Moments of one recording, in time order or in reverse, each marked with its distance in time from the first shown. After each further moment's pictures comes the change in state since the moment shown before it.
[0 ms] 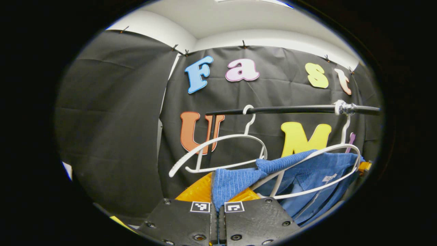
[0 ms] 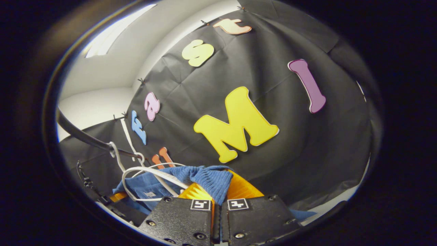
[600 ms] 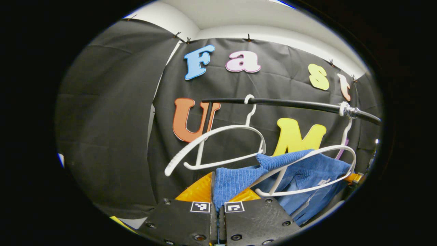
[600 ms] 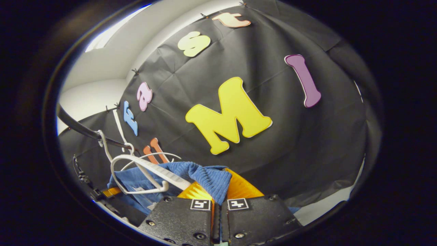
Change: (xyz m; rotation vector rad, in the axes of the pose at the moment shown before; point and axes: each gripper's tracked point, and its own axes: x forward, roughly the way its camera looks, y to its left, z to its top) left arm 0.007 -0.003 -0.026 -0.110 0.108 -0.061; right arm 0.004 -0.015 -0.025 -0.048 0.068 -0.082
